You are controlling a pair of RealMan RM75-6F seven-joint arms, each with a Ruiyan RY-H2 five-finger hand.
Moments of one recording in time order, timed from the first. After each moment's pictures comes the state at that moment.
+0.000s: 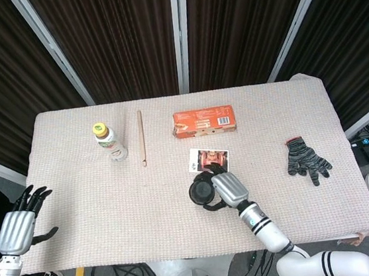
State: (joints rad) left arm -0.15 -1.28 0.00 -1.37 1.56 1.45 -0.10; right arm 0.59 -1.68 0.17 -1.58 -1.20 1.00 -0.16
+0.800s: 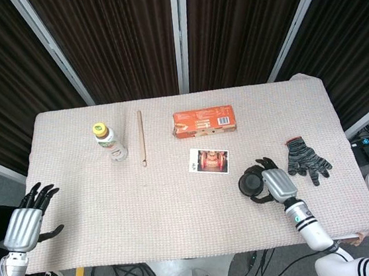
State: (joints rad) left arm -0.17 -1.30 0.00 -1.37 1.58 1.44 -0.08; right arm 0.45 -1.54 0.07 -1.38 -1.33 1.06 0.09
